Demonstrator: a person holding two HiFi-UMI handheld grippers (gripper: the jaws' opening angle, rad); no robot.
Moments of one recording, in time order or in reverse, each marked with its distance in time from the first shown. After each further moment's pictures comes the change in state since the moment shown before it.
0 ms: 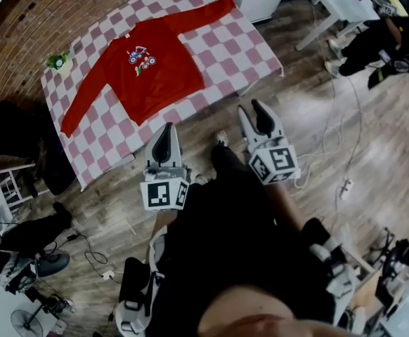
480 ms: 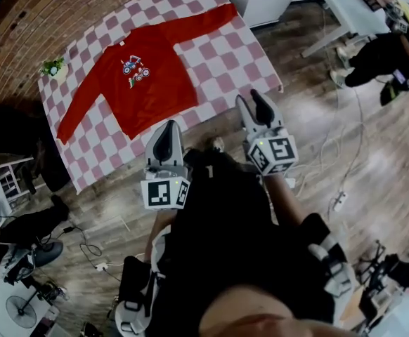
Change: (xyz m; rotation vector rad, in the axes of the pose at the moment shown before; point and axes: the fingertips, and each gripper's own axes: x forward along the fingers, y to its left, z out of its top) left arm 0.116 -0.020 0.011 -0.003 0.023 0.043; right arm 0.099 -0.094 0.035 0.004 0.024 0.056
